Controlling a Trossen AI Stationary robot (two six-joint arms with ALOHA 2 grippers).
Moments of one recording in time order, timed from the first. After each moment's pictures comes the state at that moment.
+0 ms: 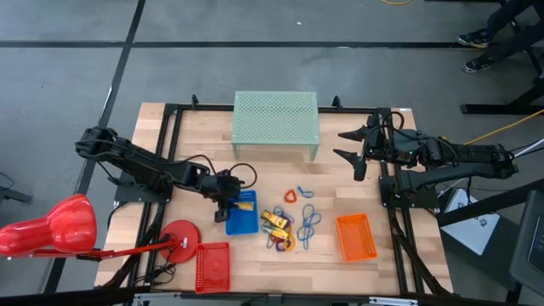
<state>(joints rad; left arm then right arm) -0.14 1.31 0.67 -0.27 -0.02 -0.33 0.06 0.70 0.78 -0.34 0.35 0.05</state>
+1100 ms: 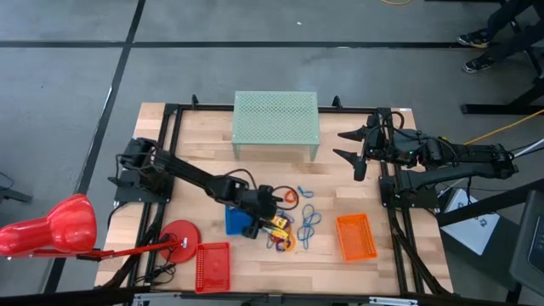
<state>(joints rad) -0.18 1.78 1.13 -0.22 0.04 0.06 0.06 0.70 0.78 -0.34 0.35 0.05</state>
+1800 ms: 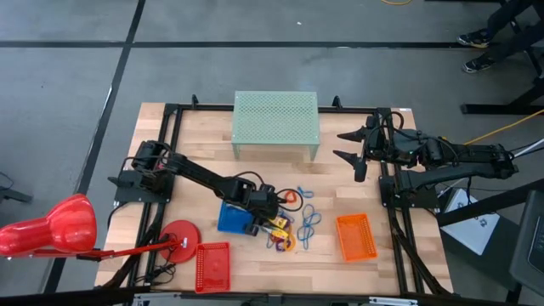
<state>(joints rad) -0.16 1.88 1.17 -0.30 0.03 0.16 0.06 0.70 0.78 -0.34 0.32 0.04</state>
